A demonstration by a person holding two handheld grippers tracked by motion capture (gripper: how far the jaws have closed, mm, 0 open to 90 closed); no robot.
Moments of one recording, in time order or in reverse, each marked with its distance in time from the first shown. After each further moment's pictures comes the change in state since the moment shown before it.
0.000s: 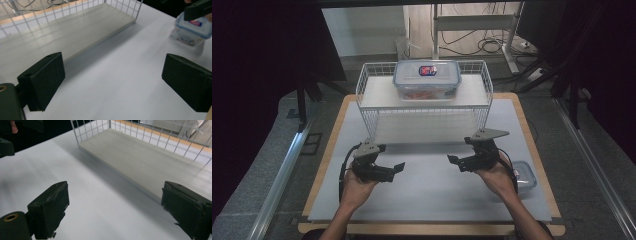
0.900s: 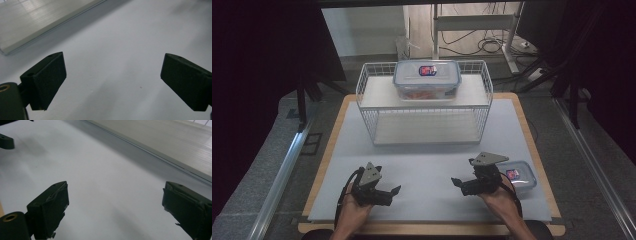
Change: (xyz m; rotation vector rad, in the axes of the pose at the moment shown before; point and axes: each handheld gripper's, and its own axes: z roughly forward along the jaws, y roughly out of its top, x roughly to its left) left arm -0.021 -0.054 0.000 0.116 0.076 0.090; right arm 0.025 -0.053 -0.006 0.082 -0.053 -0.012
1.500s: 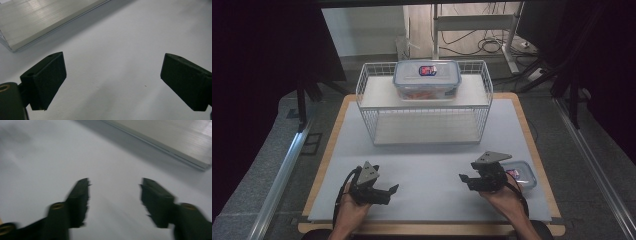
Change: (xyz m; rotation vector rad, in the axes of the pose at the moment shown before) left arm 0.005 -0.002 -0.002 0.016 0.024 -0.013; right arm -0.011 -0.002 -0.013 0.100 -0.053 0.036
